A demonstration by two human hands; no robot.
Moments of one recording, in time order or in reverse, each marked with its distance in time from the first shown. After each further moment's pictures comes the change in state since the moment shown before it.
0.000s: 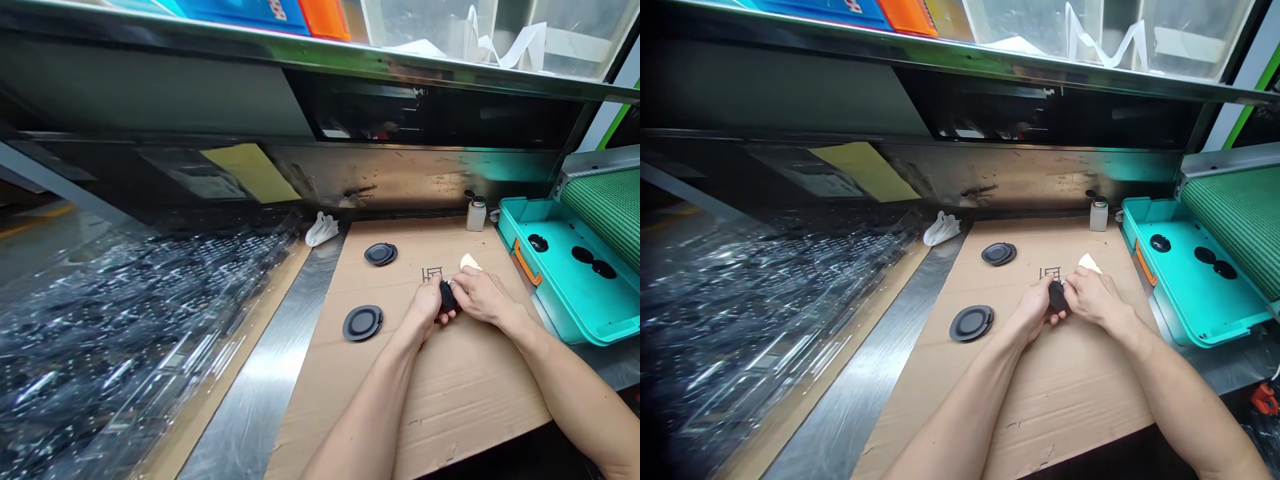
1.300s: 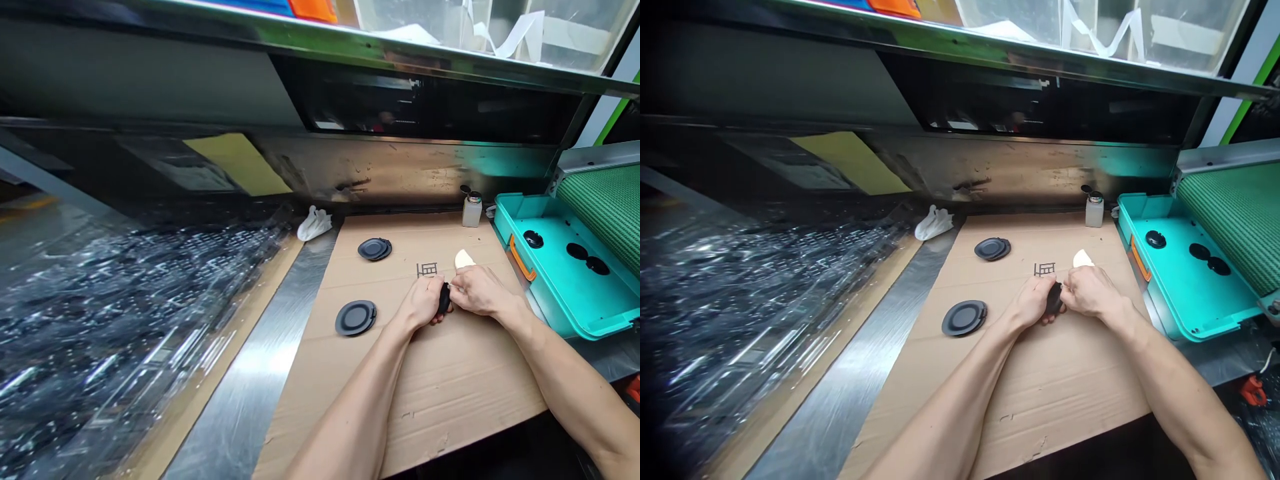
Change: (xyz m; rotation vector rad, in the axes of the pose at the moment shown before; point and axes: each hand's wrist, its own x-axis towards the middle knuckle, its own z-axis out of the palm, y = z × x) left_hand -0.002 -0.002 -0.011 0.394 -0.199 0.221; right_hand 0.003 0.005 -0.011 -0.009 -0.074 -0.126
